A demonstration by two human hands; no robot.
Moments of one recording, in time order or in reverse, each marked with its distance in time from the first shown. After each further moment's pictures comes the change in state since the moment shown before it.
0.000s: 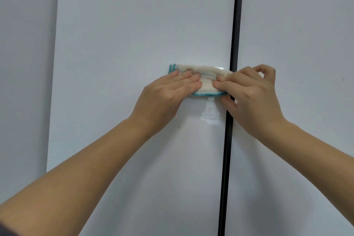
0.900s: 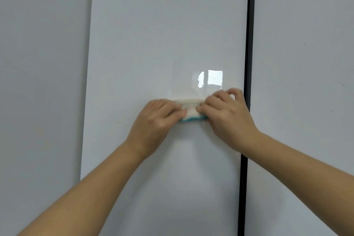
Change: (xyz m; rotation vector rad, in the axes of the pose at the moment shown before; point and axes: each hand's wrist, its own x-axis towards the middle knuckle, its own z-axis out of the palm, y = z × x) left_hand -0.065 -0.022 -0.049 0.090 -0.008 0.003; right_hand 0.012 -0.076 0.022 -0.057 -0.128 -0.079
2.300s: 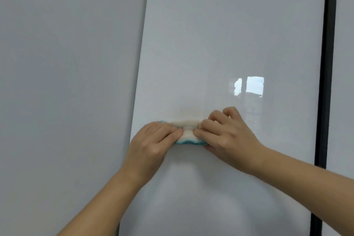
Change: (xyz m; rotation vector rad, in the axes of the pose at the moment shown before) left_hand -0.089 -0.038 -0.051 0.178 -0.065 -0.111; right_hand 0.031 -0.081 0.053 0.212 0.123 -0.282
